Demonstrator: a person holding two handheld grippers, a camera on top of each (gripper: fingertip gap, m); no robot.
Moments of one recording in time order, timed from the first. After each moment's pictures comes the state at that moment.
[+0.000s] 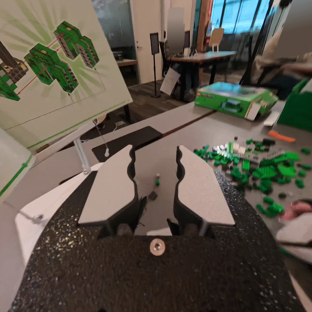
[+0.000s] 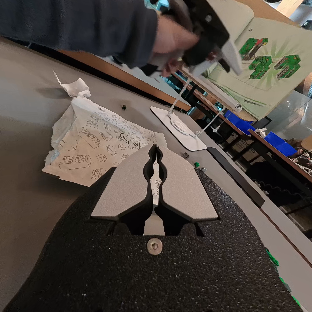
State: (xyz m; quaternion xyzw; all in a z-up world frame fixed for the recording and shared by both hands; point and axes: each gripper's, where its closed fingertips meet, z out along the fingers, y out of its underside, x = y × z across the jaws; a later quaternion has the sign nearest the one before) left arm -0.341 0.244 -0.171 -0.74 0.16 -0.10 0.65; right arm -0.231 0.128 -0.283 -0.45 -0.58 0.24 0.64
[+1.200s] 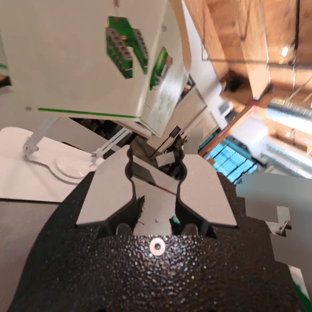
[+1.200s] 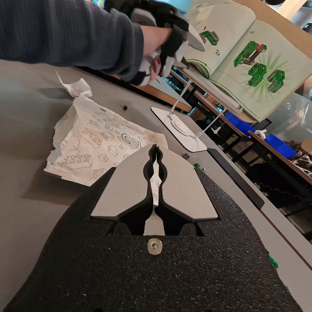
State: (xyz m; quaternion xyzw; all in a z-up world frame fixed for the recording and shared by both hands) left arm -0.447 0.230 -0.176 -0.58 -0.23 -0.29 0.72; right arm -0.231 0.125 -0.283 -0.45 -0.58 0.24 0.64
